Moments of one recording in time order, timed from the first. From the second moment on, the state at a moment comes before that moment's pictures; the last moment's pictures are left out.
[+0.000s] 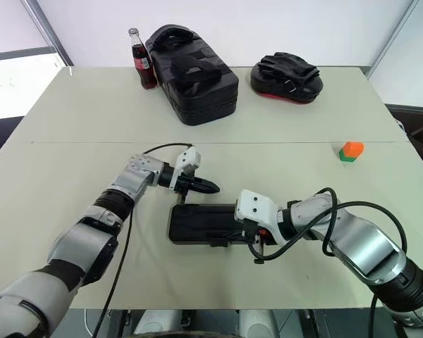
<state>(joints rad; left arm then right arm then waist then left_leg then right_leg) -0.96 0.23 -0.30 0.96 -0.08 -0.02 -1.38 -0.35 -0.91 0.30 -0.69 0.46 0.91 0.89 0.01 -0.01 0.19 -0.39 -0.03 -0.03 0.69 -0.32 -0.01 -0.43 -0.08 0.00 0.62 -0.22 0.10</state>
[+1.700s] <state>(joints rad) -0.79 0.22 -0.28 0.57 -0.02 0.08 -1.45 -0.41 -0.73 0.62 -0.82 0.18 1.21 0.68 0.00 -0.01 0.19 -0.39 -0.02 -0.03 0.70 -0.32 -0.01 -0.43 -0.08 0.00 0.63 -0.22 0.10</state>
